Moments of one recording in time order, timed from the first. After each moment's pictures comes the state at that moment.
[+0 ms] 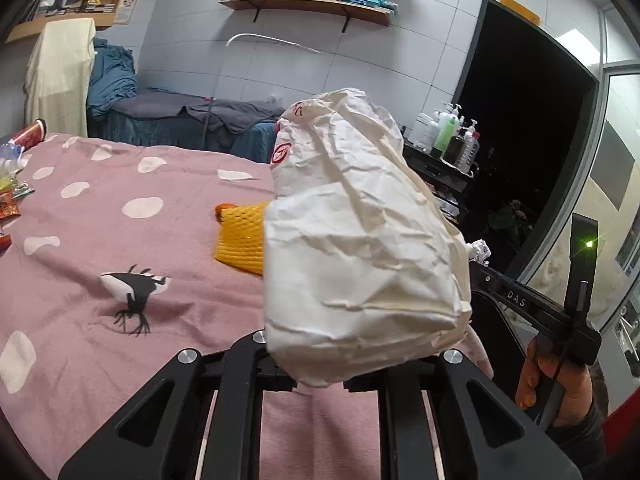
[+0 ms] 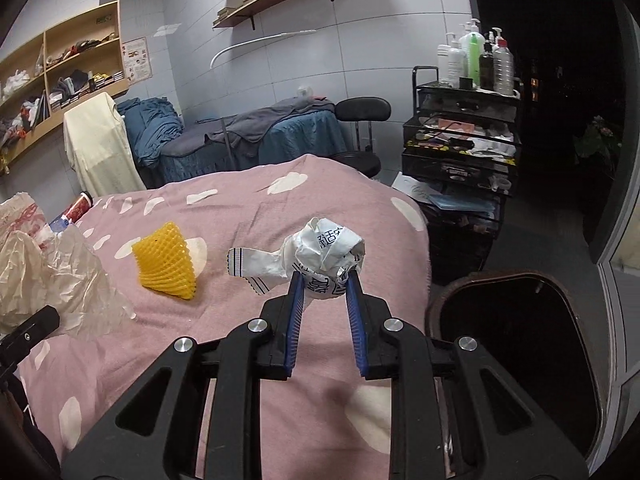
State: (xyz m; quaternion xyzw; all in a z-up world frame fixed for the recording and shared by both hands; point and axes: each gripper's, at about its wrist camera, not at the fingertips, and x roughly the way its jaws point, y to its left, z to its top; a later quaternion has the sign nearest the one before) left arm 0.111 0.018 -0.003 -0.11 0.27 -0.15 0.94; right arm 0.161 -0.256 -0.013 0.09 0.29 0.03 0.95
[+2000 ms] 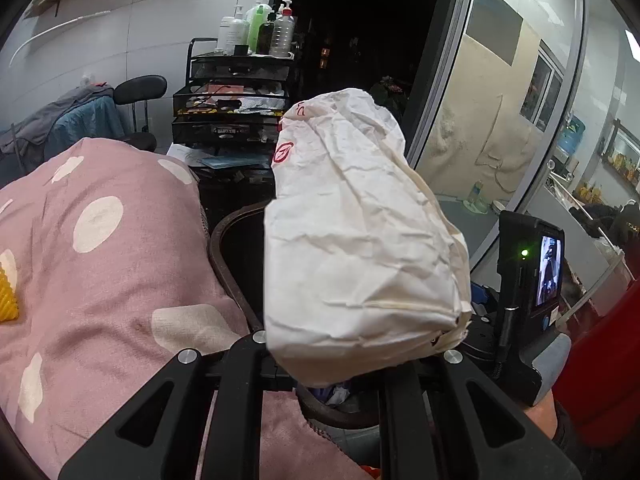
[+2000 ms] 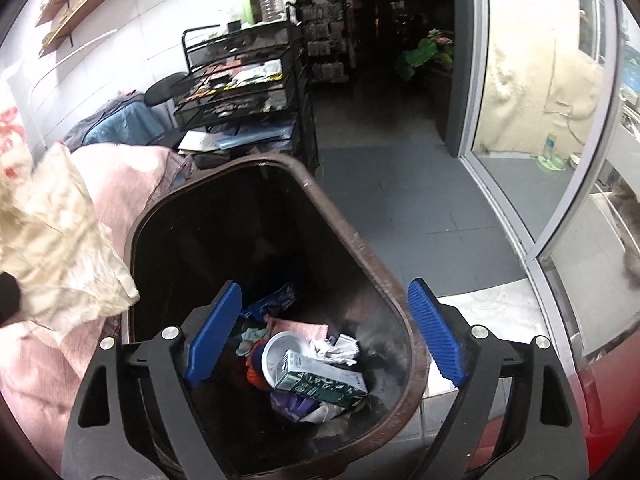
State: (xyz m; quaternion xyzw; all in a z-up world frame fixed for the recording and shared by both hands) left arm 0.122 -0.235 -0.034 0.06 0.36 -0.38 0.85; right arm 0.074 -0.440 -0.109 0.17 0.35 -0.25 0.88
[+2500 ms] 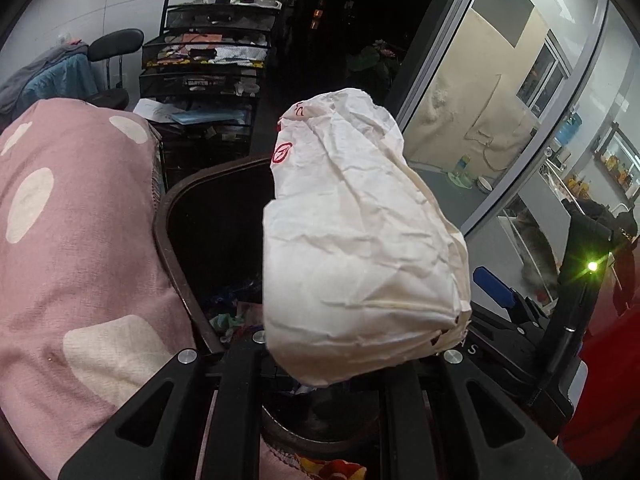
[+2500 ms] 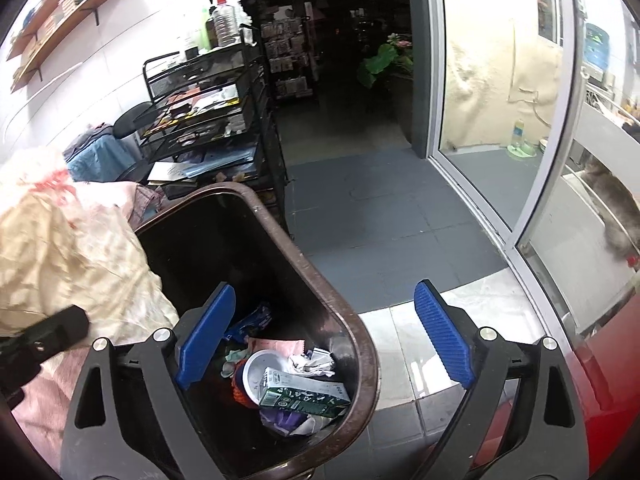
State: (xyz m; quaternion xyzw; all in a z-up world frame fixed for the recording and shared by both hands) left arm 0.153 -0.278 -0.062 0.05 0.44 -0.41 0.80; right arm 0.055 -0.464 -0.100 0.20 0.32 -0.31 0.87
